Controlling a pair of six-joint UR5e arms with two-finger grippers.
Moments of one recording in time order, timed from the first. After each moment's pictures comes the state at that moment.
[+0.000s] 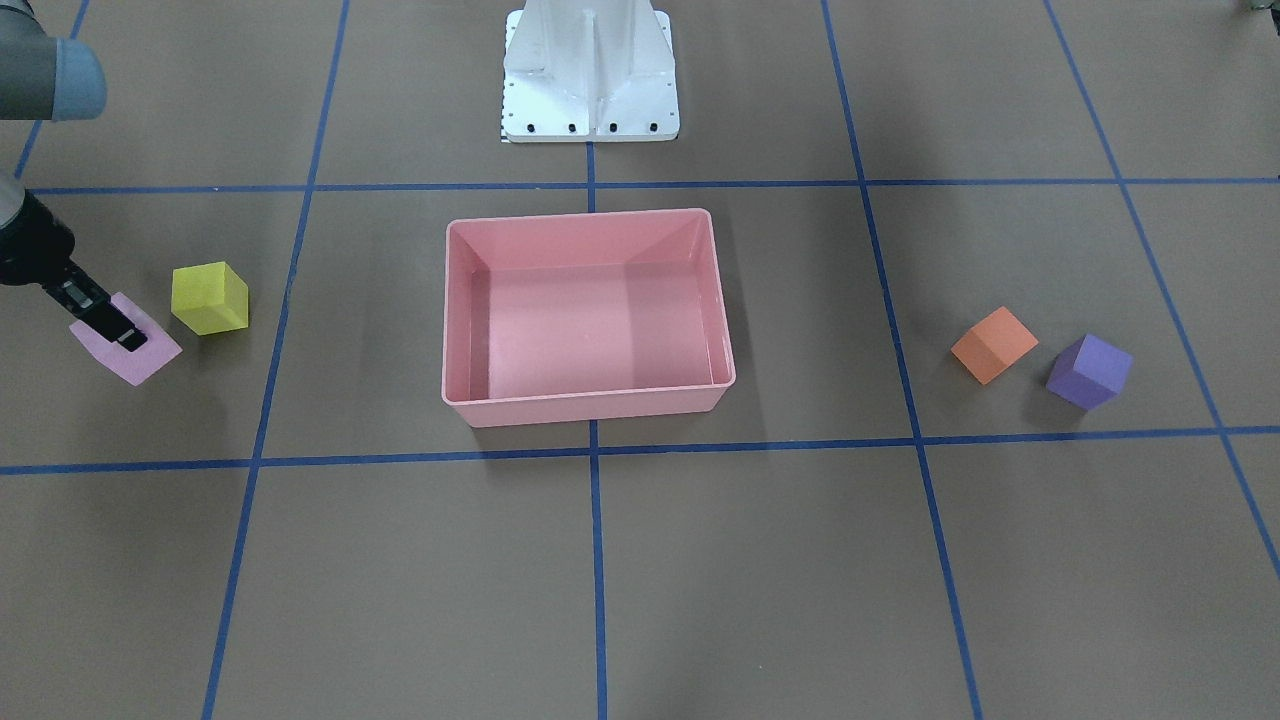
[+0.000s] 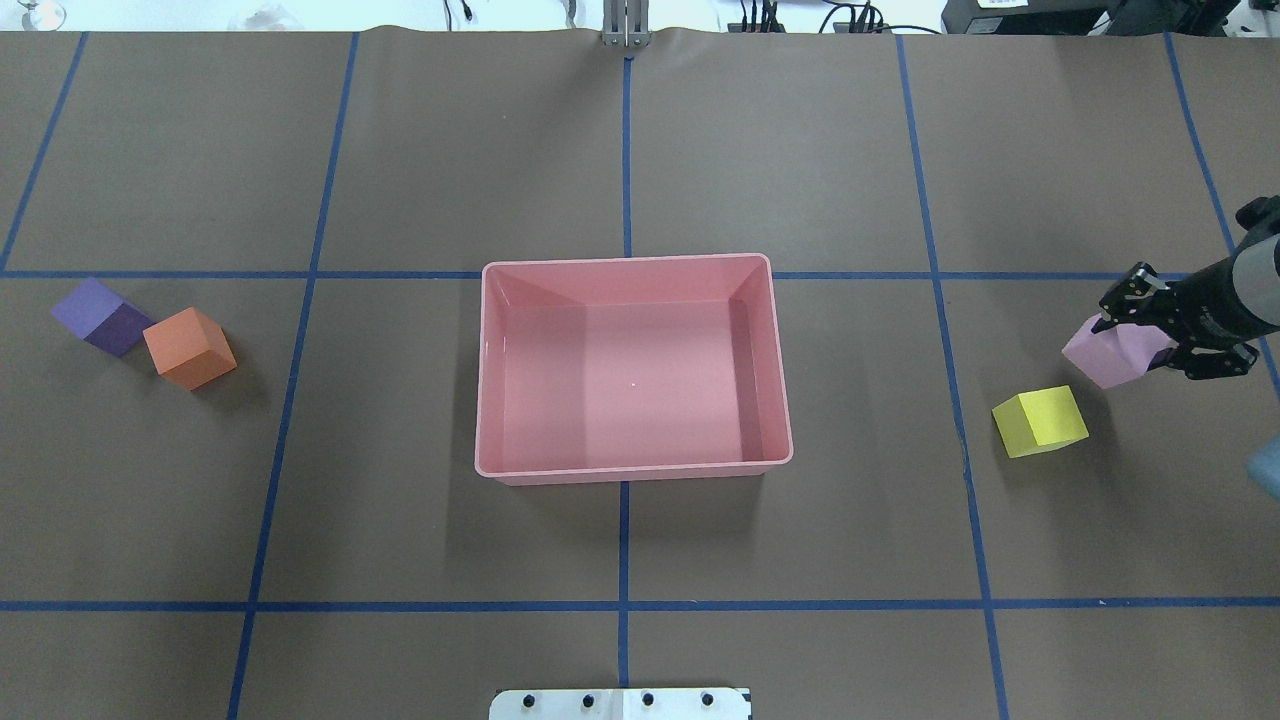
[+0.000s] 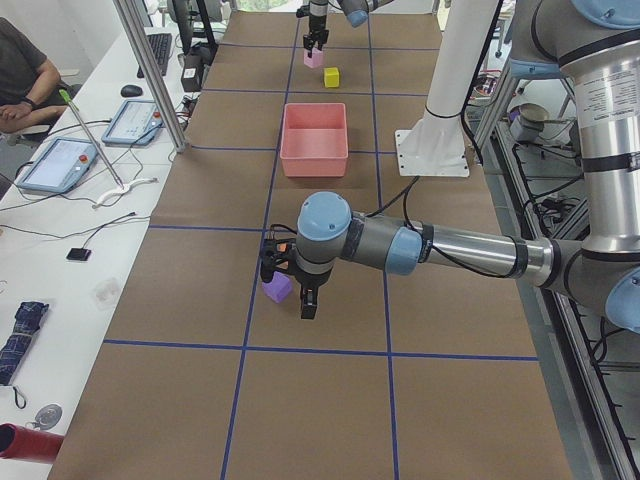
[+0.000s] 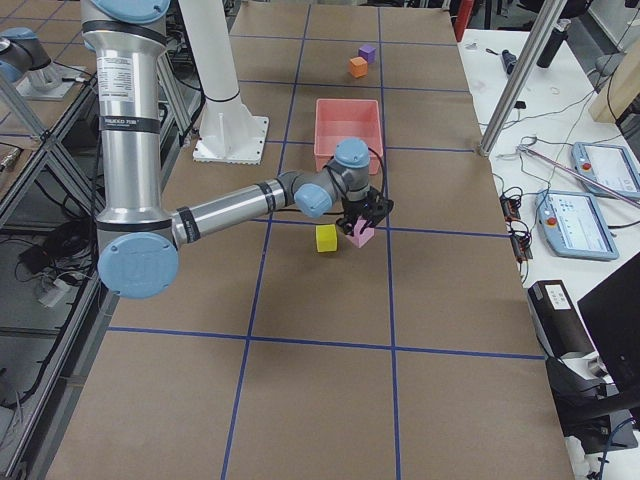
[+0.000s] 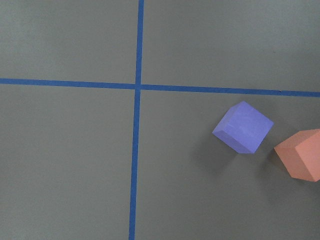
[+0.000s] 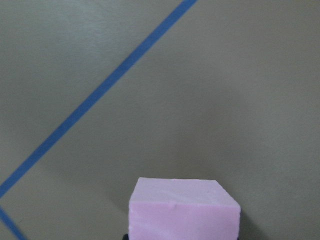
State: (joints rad) left arm -1.55 -1.34 -1.94 -1.69 -2.41 -0.23; right arm 0.99 -1.49 1.88 -1.27 2.15 1.57
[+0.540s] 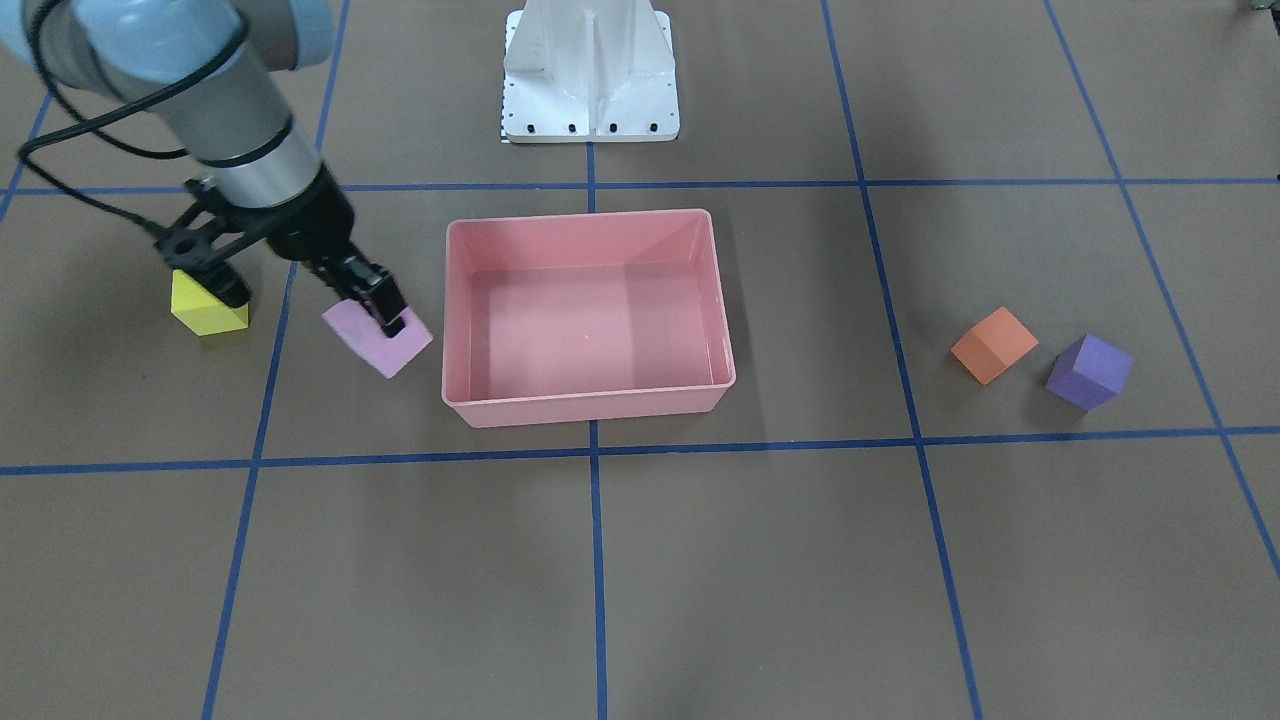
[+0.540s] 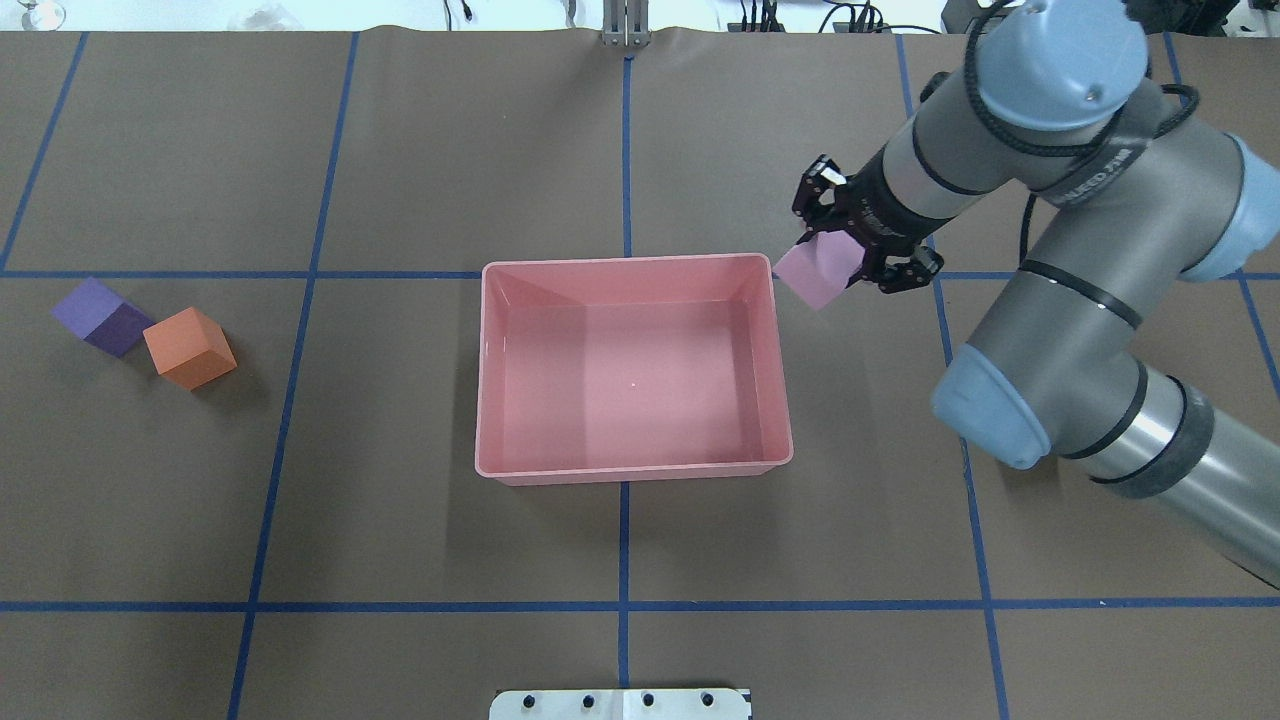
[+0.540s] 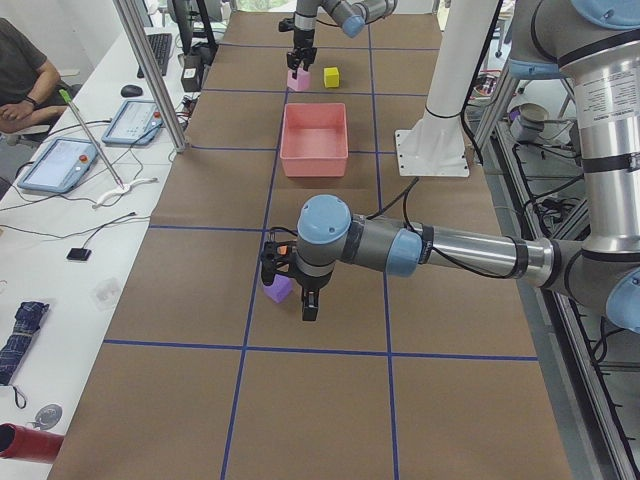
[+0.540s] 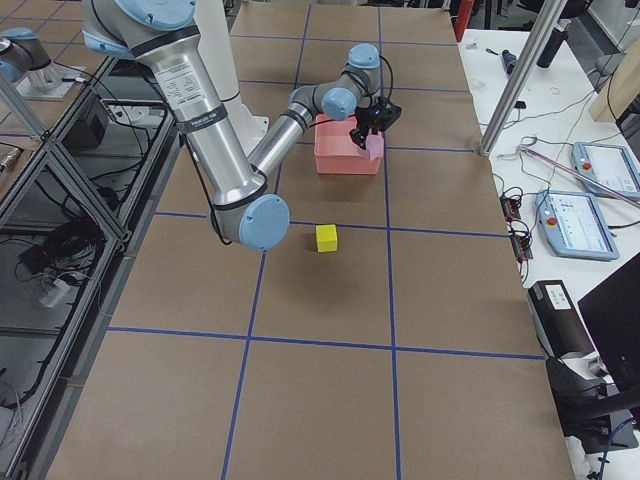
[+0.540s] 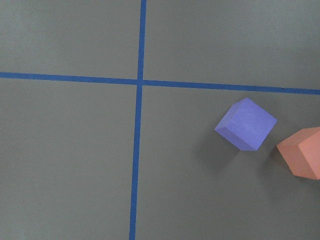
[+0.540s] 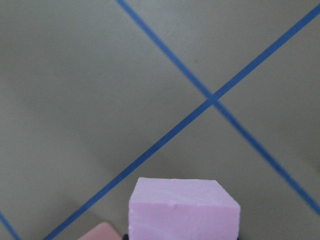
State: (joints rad) left arm -1.55 -1.33 -1.94 -1.68 -2.41 -0.23; right arm 0.75 -1.00 1.89 -1.60 2.02 1.80
